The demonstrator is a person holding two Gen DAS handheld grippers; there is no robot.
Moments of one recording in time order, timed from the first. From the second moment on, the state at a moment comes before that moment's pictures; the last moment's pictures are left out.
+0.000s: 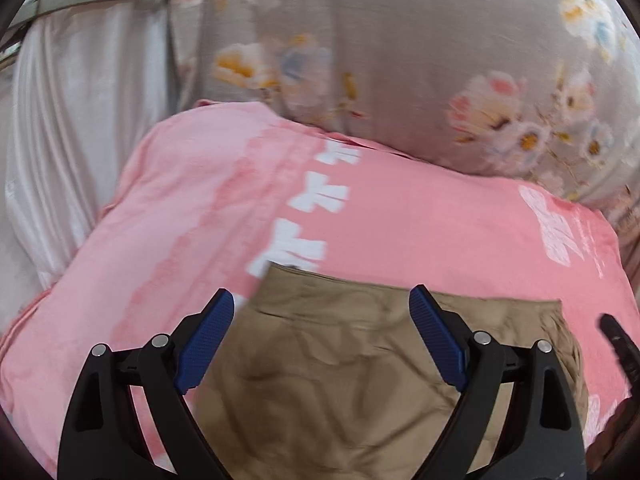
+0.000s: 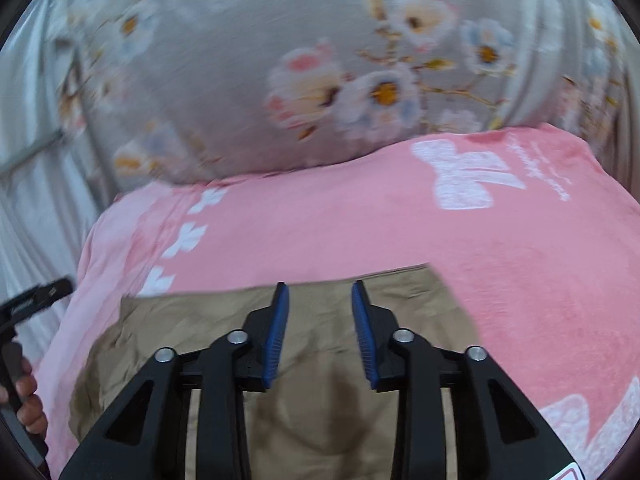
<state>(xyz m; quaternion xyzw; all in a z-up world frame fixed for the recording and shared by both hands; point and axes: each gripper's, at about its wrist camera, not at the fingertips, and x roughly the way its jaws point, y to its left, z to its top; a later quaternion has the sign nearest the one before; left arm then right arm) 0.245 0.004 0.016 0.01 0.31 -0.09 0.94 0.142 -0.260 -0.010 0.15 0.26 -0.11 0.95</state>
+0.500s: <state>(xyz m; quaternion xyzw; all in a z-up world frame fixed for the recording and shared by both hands) 0.261 -0.088 -0.091 0.07 0.35 -0.07 0.93 0.197 -0.218 -0.088 0.12 0.32 -0.11 0.93</state>
